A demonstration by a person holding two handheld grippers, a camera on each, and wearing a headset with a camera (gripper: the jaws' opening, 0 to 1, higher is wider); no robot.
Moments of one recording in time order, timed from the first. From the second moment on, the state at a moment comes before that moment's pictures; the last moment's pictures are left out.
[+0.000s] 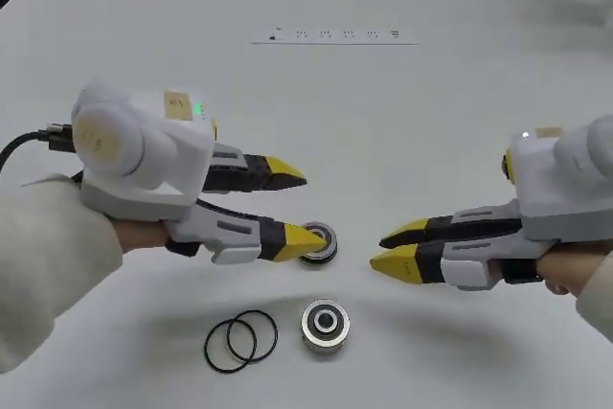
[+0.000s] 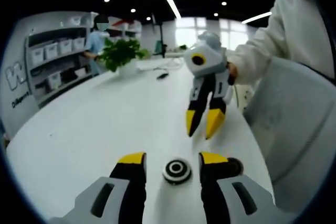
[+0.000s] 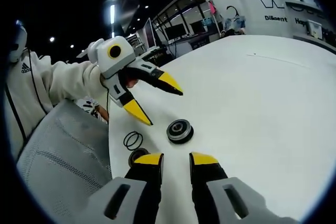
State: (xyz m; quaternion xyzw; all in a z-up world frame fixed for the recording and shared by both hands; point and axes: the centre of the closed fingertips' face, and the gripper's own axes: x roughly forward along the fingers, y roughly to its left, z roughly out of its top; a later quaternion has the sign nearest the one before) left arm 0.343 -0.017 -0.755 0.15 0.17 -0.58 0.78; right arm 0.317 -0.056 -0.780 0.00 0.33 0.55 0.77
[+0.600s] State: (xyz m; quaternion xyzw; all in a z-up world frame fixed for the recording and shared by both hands) left arm 0.342 -0.022 -0.786 0.16 0.20 -0.59 0.77; right arm 0.322 -0.048 -0.785 0.01 0.33 0.55 0.76
